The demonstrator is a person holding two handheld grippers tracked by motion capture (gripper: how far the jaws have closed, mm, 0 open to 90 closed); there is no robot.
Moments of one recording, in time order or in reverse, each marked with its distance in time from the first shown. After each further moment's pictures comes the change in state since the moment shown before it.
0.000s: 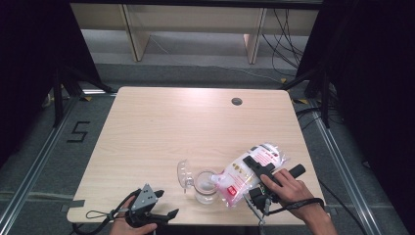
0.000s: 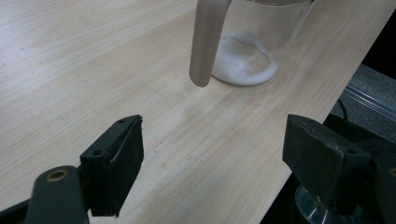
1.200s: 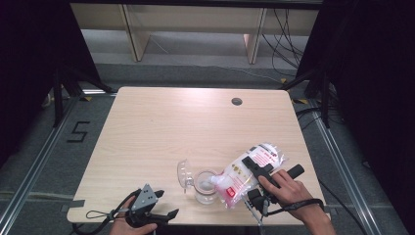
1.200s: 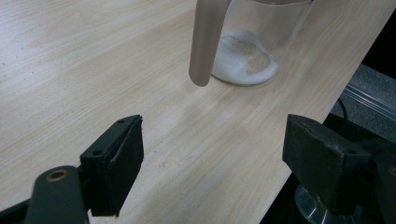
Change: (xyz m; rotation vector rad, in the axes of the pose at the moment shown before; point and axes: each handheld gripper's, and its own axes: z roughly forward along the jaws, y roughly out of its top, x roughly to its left) left arm -0.001 -0.001 0.000 0.002 0.004 -0.019; right arm 0.000 0.004 0.001 0.004 -0.007 -0.048
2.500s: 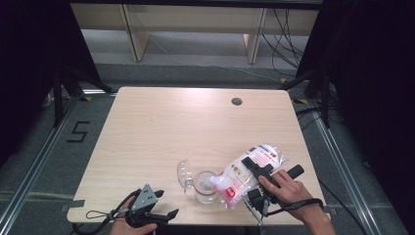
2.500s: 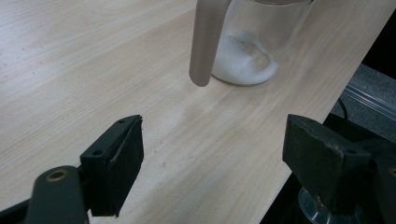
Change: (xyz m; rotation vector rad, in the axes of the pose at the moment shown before) left arm 0.001 0.000 0.000 -0.003 -0.003 0.019; right arm 0.000 0.000 0.001 -0.023 -0.013 0.014
